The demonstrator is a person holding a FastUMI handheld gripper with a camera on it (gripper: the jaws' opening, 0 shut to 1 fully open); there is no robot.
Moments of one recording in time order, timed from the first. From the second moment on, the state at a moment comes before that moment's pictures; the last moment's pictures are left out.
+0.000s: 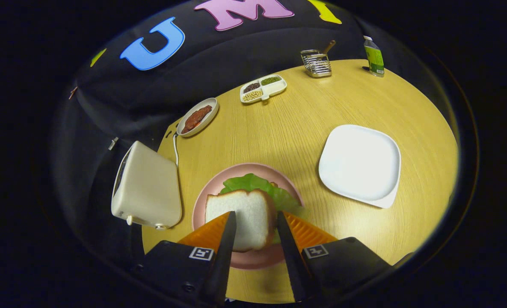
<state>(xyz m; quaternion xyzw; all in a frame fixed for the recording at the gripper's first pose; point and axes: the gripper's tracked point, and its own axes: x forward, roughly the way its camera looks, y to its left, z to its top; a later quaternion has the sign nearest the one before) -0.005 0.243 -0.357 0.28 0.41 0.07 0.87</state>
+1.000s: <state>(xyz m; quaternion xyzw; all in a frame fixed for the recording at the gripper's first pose) 0.023 0.134 -0.134 0.05 0.11 0.13 0.99</state>
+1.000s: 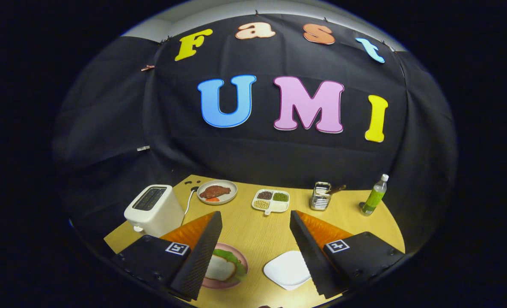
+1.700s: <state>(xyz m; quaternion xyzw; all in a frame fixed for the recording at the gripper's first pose) 0.011 0.027 -0.075 -0.02 0.03 0.11 0.99</state>
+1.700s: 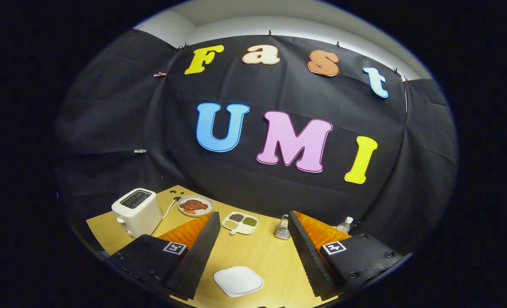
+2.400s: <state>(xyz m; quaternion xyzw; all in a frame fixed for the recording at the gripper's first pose) 0.018 0.001 -0.086 0.00 0.04 0.10 0.99</state>
